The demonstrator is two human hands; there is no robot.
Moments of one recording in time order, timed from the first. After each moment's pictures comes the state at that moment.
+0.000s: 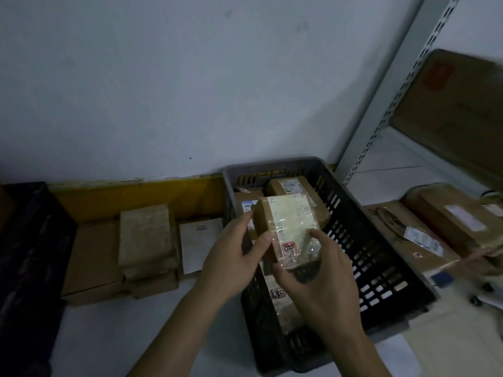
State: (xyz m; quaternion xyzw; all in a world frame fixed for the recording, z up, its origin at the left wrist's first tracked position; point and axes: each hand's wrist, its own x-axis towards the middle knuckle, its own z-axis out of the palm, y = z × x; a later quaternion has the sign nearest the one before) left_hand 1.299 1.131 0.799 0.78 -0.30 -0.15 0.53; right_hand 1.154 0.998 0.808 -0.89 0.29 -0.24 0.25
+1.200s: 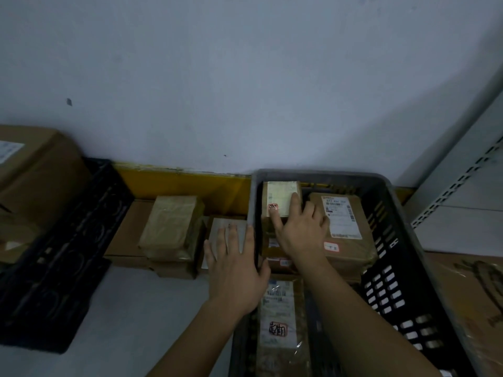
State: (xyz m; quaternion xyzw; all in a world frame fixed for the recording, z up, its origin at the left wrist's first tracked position) left_hand 1.310 1.054 0.732 0.99 -0.10 -0.04 0.10; right_hand 1.380 0.885 0.712 -0.97 0.19 -0.08 0.11
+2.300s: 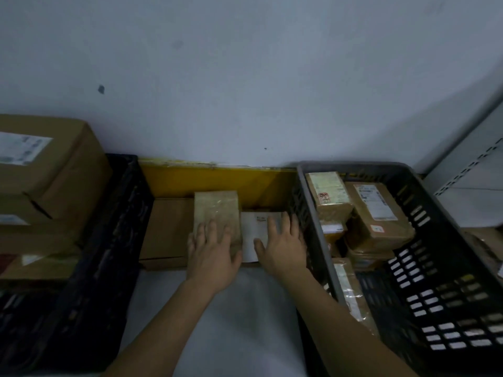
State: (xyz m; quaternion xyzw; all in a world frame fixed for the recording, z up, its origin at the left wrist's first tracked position) left_hand 1.391 1.256 0.689 0.98 -0.18 -0.09 0.09; right_hand 1.361 1.070 0.681 -0.99 0.15 0.04 0.08
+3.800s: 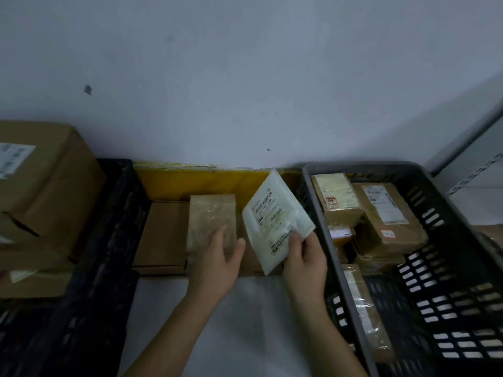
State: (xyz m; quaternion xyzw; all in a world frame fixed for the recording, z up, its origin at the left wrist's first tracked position) left_hand 1.393 1.256 0.711 0.89 -0.06 -0.11 0.44; right_hand 1.319 1.101 0.736 -0.70 0.29 -0.24 0.61
